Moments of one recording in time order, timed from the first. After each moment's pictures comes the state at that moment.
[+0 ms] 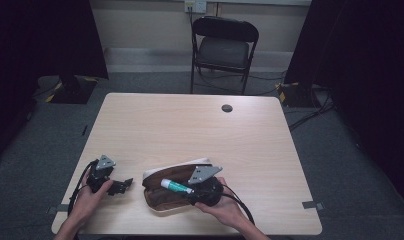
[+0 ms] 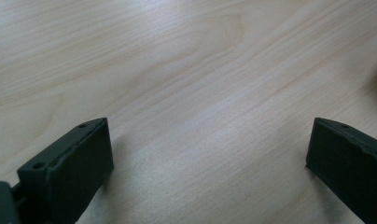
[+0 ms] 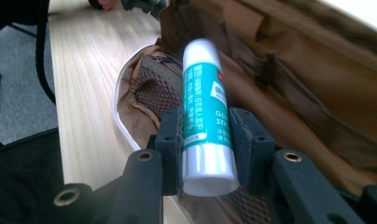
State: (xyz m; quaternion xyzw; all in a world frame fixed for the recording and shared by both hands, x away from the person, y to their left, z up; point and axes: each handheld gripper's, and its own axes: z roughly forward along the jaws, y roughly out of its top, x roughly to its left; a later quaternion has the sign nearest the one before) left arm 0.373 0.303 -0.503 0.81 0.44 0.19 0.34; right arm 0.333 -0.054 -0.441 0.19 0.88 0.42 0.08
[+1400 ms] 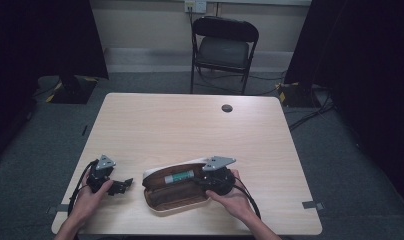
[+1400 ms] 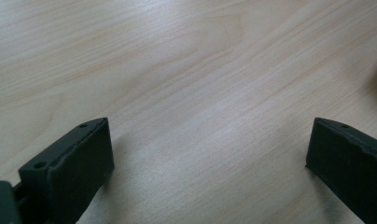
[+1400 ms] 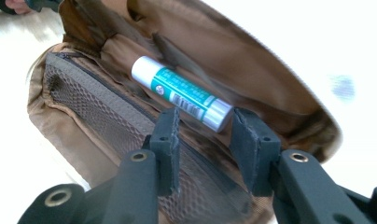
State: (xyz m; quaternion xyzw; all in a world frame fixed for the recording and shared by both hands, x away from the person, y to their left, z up) left arm 0.373 0.303 -0.503 0.81 0.44 0.19 0.34; right arm 0.358 -0.090 -0.443 0.28 0.86 0.41 0.13
